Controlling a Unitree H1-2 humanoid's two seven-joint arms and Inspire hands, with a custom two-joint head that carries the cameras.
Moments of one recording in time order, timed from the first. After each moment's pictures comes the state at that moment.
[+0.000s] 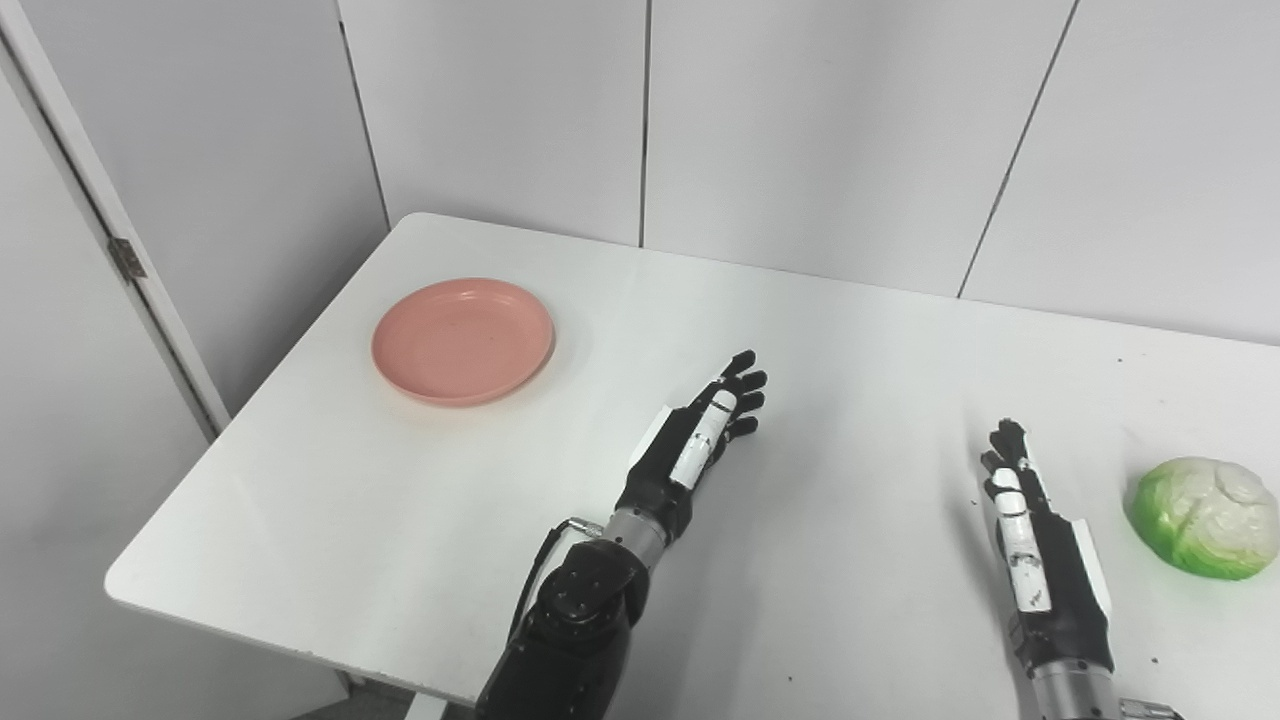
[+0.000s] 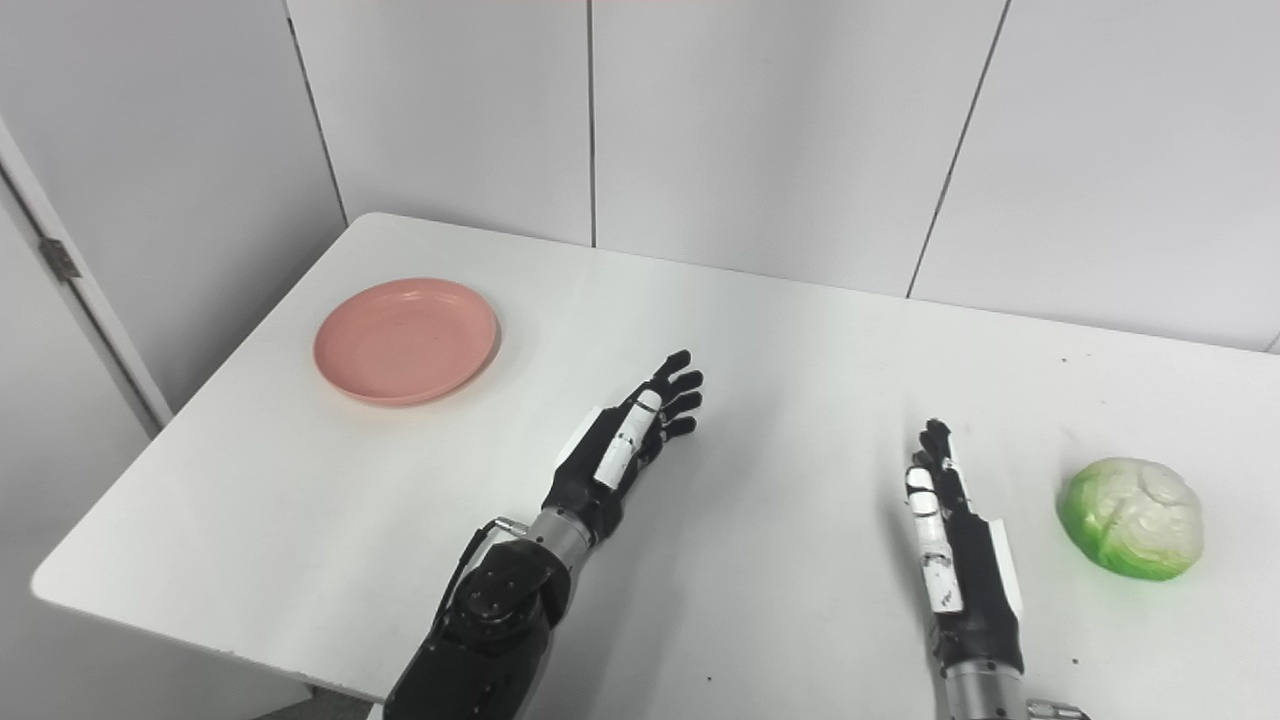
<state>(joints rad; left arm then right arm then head) -0.28 -0.09 -0.09 0.30 -0.05 -0.02 -0.09 -0.13 -0.07 0.04 0.07 -0.02 -0.06 0.05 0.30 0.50</state>
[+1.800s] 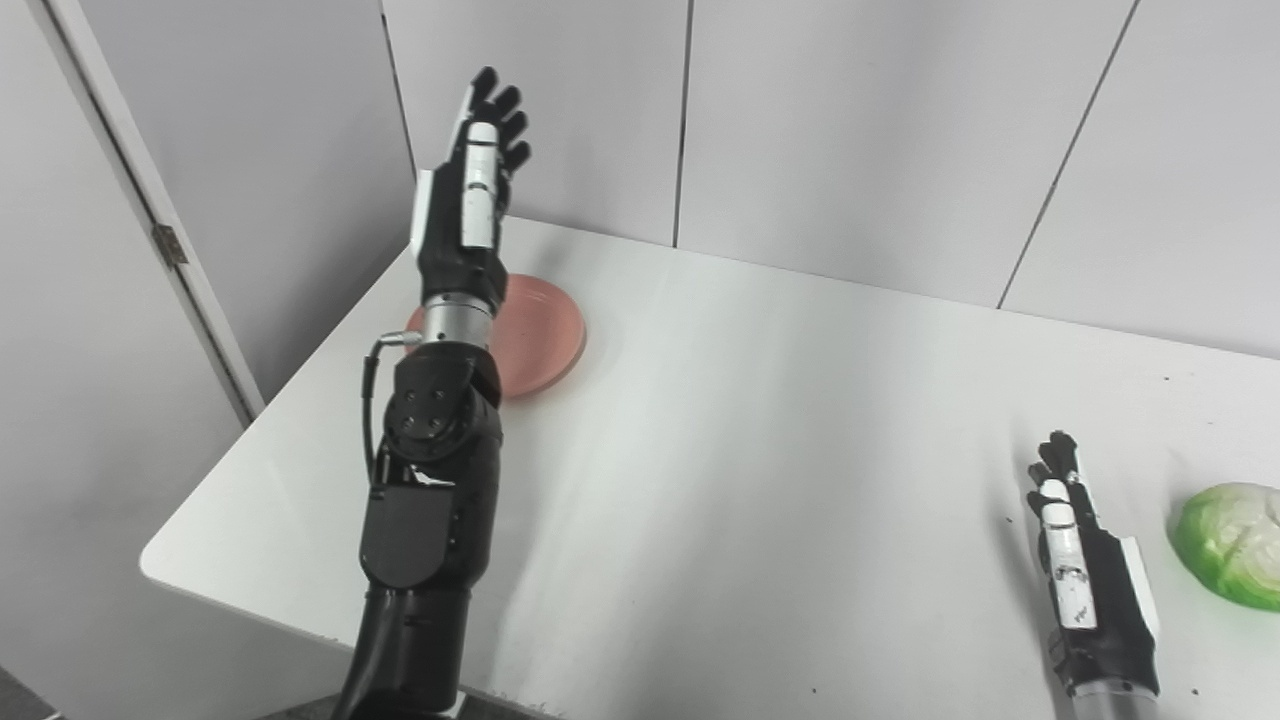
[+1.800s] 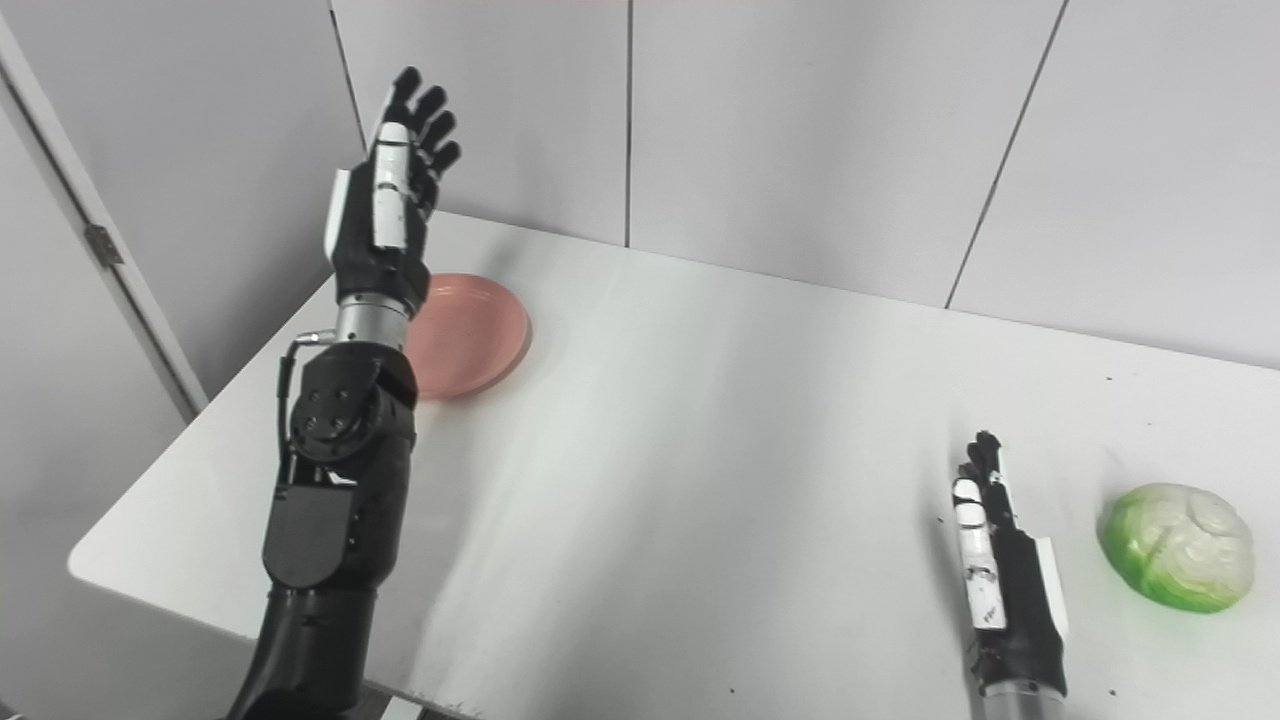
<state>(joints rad) -0.47 0.12 0.31 -0.10 -0.10 0.13 0.15 -0.15 -0.08 0.03 0.08 0.00 -0.06 0.06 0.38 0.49</state>
